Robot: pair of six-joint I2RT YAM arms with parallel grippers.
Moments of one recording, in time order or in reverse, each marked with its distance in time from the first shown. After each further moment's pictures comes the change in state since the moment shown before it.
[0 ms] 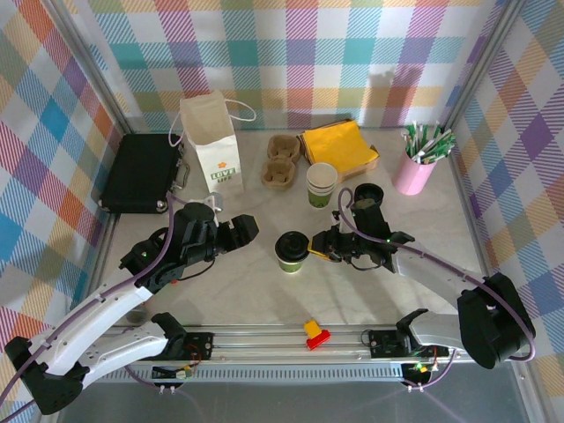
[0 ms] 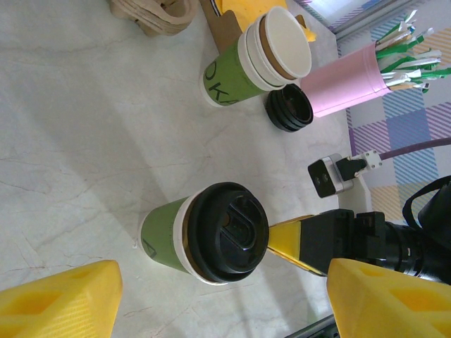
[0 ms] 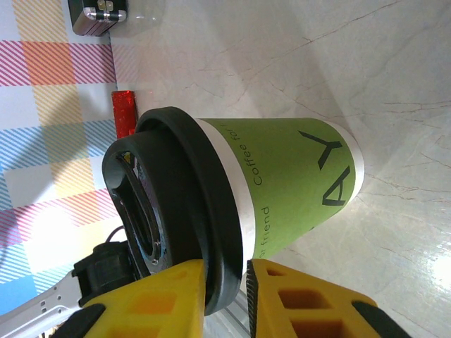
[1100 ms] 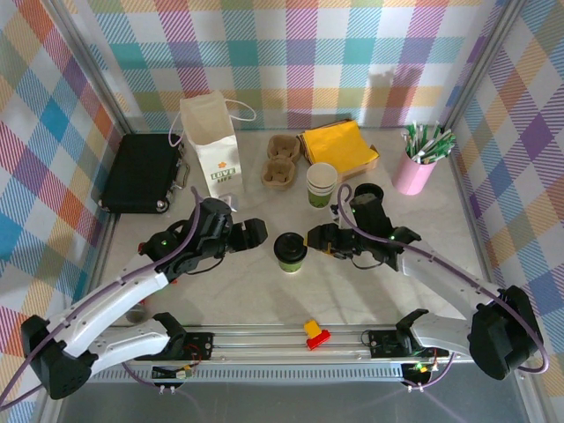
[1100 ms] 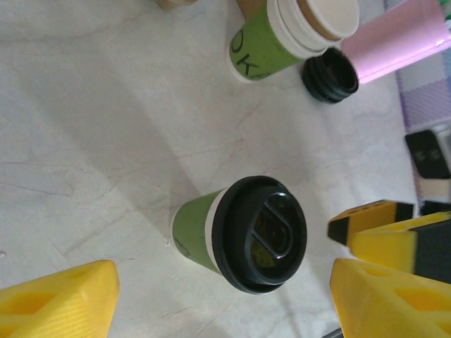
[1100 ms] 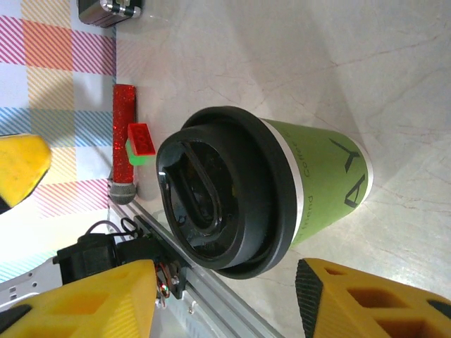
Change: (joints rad) left arm 0.000 0.142 0.000 0.013 0.016 0.130; right arm 0.046 -0.074 0.105 -0.169 0.089 -0.124
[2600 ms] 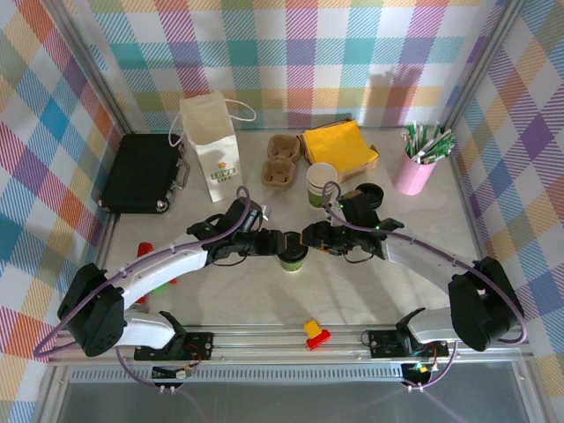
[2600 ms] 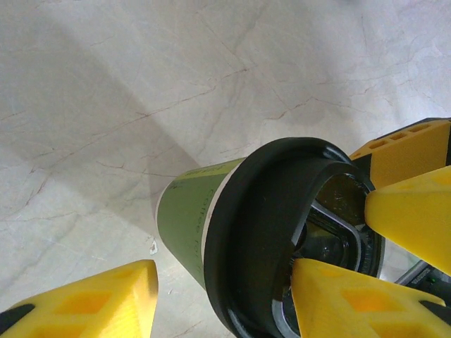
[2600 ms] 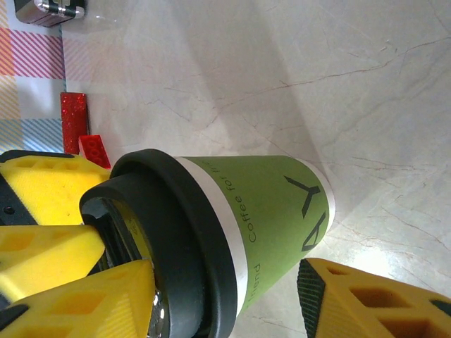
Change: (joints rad) left arm 0.000 0.318 -0.048 0.219 0.187 0.129; right arm 0.000 0.187 0.045 0.032 0.051 -0.052
